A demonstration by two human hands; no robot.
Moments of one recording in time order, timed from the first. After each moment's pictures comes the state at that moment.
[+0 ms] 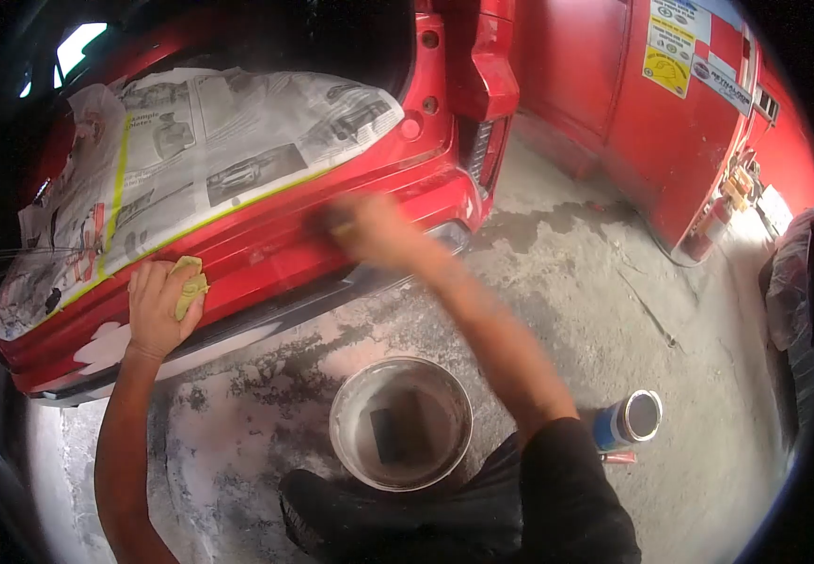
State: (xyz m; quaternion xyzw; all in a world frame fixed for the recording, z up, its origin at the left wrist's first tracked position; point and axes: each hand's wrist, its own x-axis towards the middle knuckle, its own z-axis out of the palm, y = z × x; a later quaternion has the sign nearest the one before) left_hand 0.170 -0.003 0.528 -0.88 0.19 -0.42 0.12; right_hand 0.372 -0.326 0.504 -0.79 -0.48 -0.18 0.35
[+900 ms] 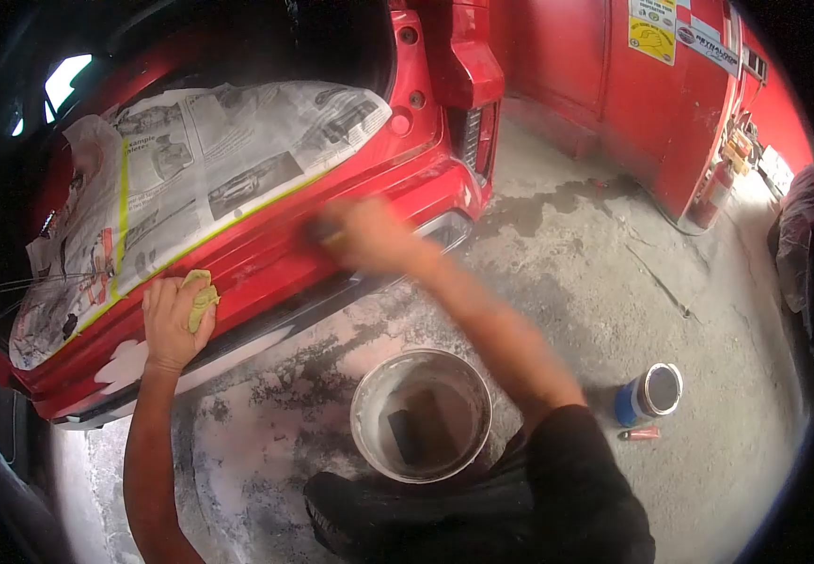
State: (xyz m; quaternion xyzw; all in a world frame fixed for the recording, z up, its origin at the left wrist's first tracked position) left_hand 0.171 0.001 0.525 -0.89 0.18 -0.41 0.11; right_hand 0.356 -0.319 0.509 -0.84 -0.45 -0.16 0.27
